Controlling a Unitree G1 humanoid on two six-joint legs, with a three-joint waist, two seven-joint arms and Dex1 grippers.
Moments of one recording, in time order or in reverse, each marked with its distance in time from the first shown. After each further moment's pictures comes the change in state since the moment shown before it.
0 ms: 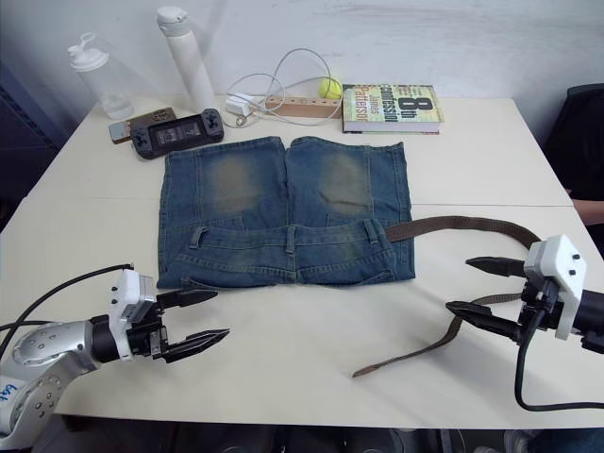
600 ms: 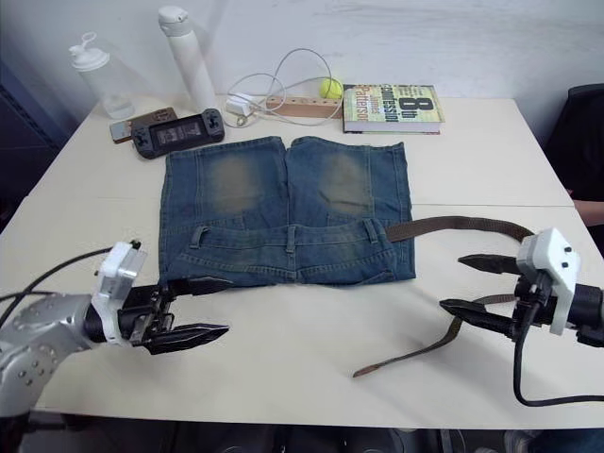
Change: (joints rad) left arm -0.247 0.103 -0.037 0.006 -0.257 0.181 -0.213; right arm -0.027 -0.057 0.029 -0.075 0.047 0.087 0.008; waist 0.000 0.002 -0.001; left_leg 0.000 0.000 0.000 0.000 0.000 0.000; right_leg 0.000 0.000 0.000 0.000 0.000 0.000
